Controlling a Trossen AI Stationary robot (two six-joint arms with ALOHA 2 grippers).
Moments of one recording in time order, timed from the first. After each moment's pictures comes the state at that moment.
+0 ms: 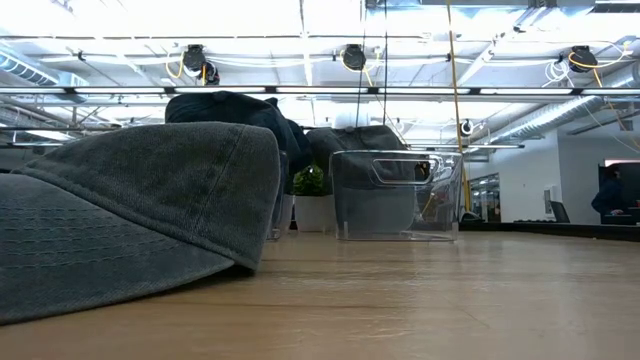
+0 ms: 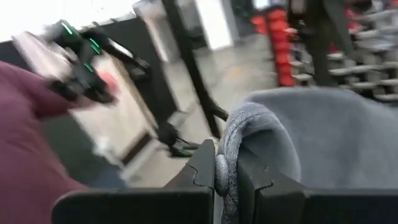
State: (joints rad) left arm 0.24 1.43 2.07 -1.27 0.23 -0.03; right arm -0.03 1.19 1.38 -0.20 -0.50 0.32
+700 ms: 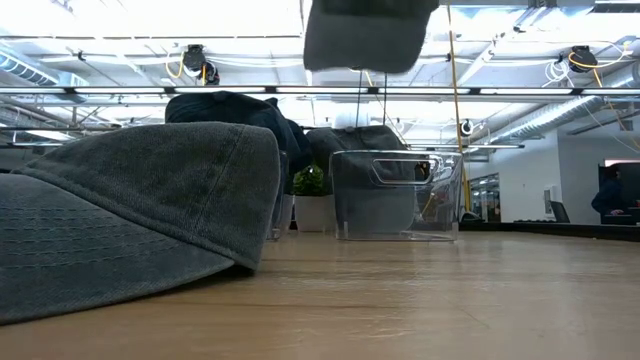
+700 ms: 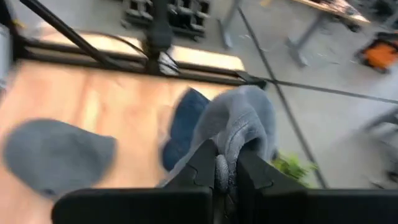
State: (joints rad) left arm 0.35 1.25 2.07 -1.30 0.20 -0.02; right arm 0.19 1.49 1.86 -0.91 0.43 -0.07
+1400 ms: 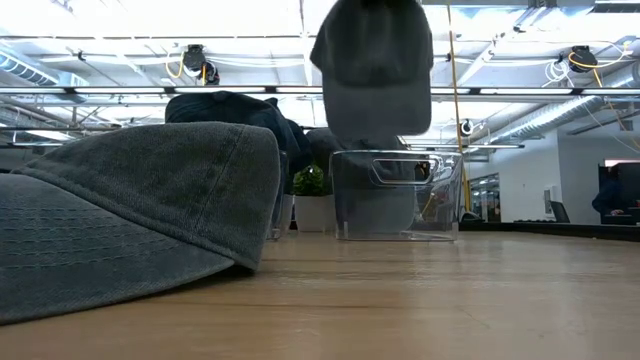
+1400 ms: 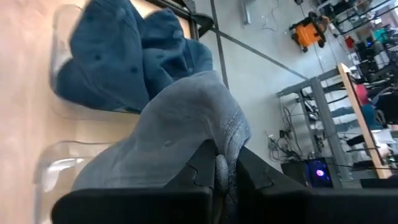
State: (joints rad) left arm 0.35 1.15 2.07 -1.31 0.07 -0.03; right arm 0.09 1.53 1.73 -0.94 0.66 -0.31
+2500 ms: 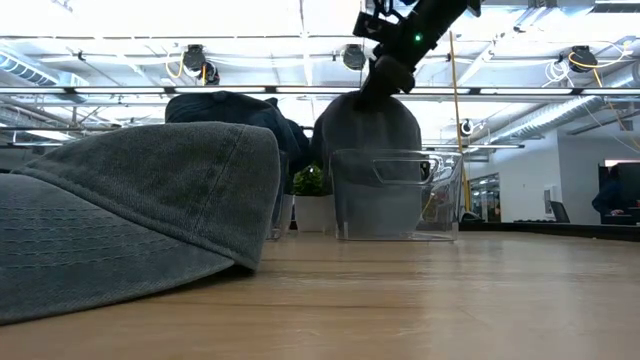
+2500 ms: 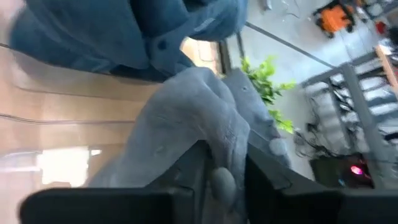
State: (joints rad) left arm 0.35 1.16 2.07 -1.31 0.05 -0.04; right arm -0.18 1.48 1.19 -0.37 0.40 -0.46
